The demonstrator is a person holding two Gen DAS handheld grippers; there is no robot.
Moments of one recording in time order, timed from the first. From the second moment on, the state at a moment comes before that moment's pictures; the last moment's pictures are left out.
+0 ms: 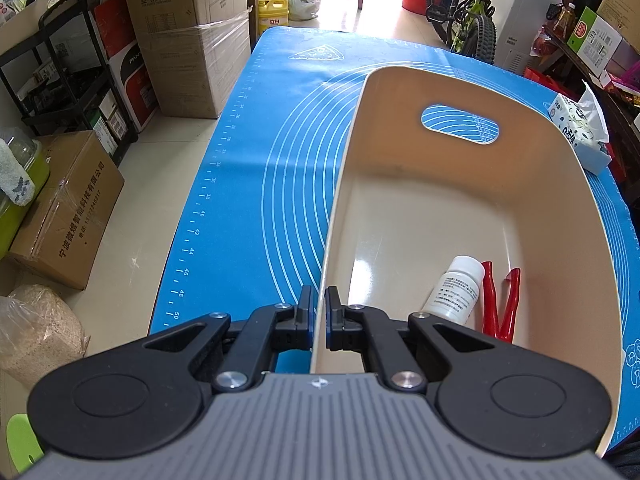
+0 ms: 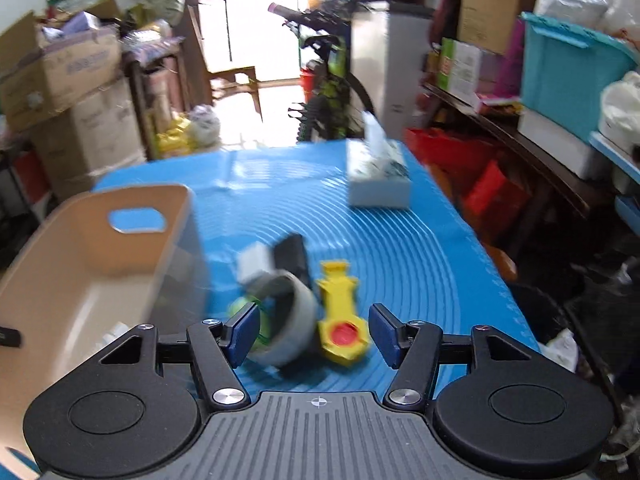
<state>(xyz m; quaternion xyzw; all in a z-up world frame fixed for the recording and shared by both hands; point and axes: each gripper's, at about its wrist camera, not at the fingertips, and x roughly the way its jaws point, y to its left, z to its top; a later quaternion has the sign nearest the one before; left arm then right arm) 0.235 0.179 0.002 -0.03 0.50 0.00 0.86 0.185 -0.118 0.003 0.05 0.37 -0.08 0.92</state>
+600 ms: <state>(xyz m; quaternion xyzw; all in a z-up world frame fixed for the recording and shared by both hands) 0.233 0.180 0.002 -0.02 0.50 0.00 0.86 0.184 -0.150 -0.076 0.09 0.46 -0.15 0.87</state>
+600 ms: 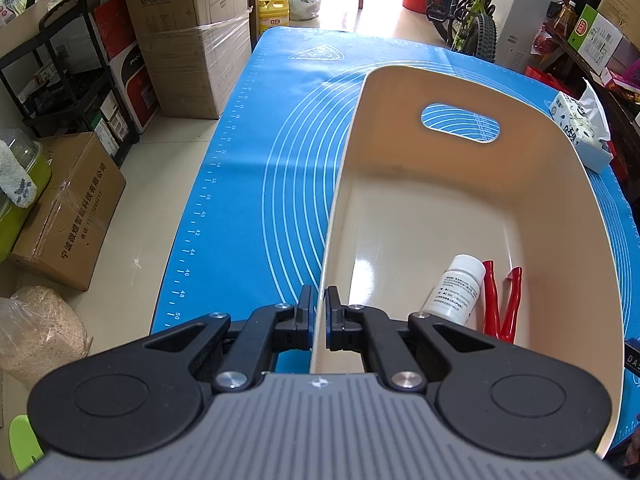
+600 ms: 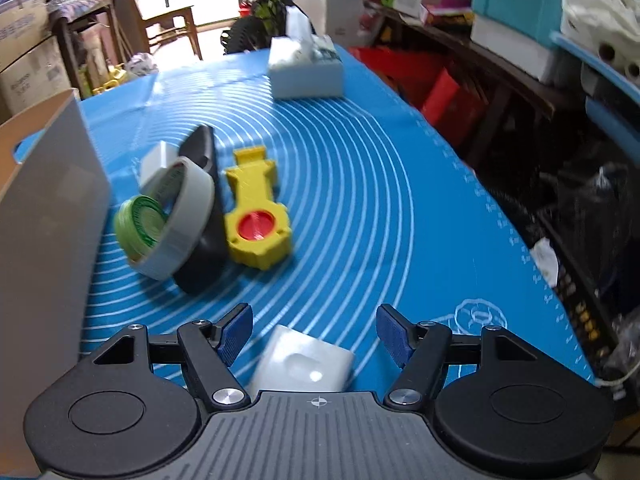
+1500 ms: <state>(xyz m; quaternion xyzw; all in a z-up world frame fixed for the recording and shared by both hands) 0.234 0.178 0.002 -0.02 0.50 0.00 0.86 0.161 -0.127 -0.070 0.08 0.44 -0.15 0.88</state>
